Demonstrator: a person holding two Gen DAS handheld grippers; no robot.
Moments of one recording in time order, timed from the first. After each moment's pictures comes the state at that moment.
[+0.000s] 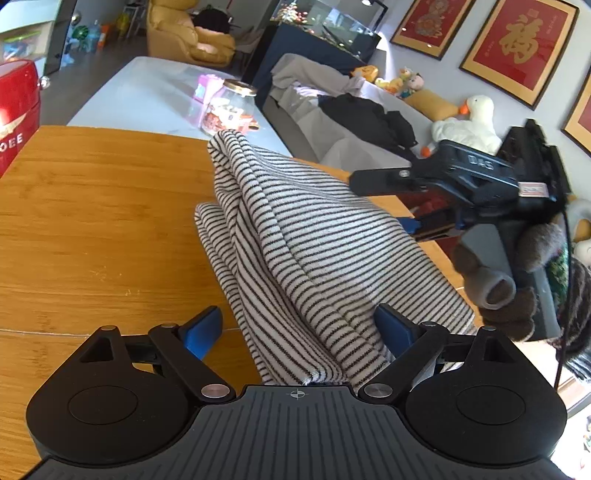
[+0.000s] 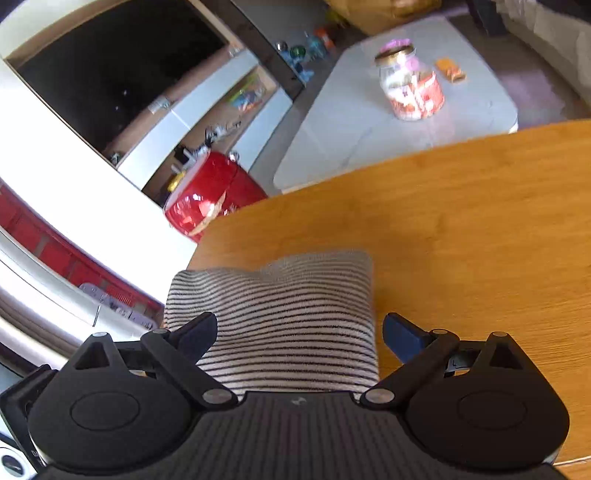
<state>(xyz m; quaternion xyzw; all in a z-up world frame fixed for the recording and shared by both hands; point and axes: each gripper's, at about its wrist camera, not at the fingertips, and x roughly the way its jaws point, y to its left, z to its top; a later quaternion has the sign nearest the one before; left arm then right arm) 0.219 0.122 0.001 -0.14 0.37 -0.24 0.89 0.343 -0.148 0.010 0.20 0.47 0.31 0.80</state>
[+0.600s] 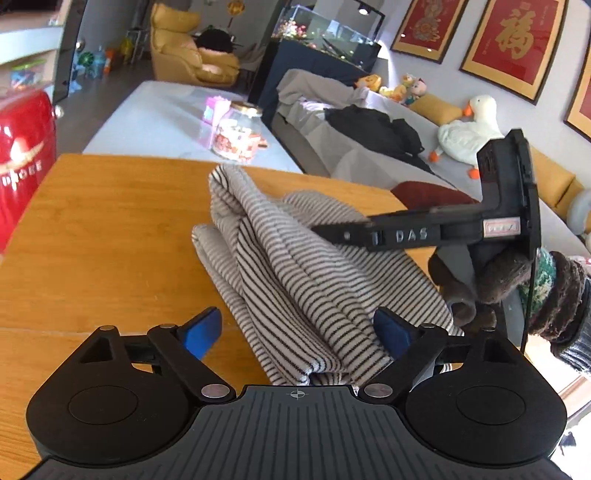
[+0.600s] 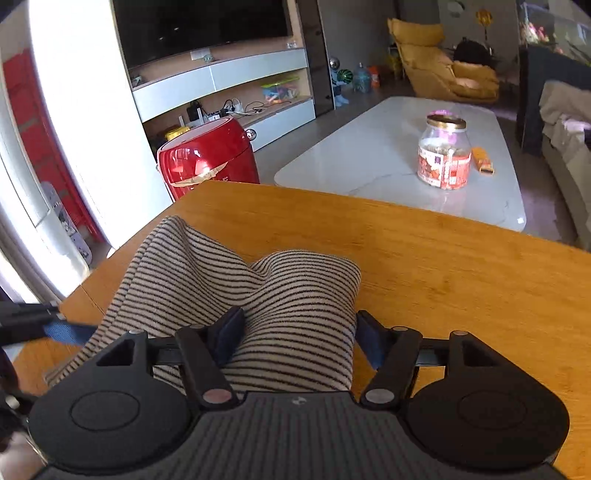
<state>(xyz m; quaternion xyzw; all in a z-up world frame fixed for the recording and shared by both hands) 0.185 0.122 0.032 -0.09 0.33 -0.20 0.92 0.286 -0.107 0.029 -0.06 0.34 0.30 0.89</state>
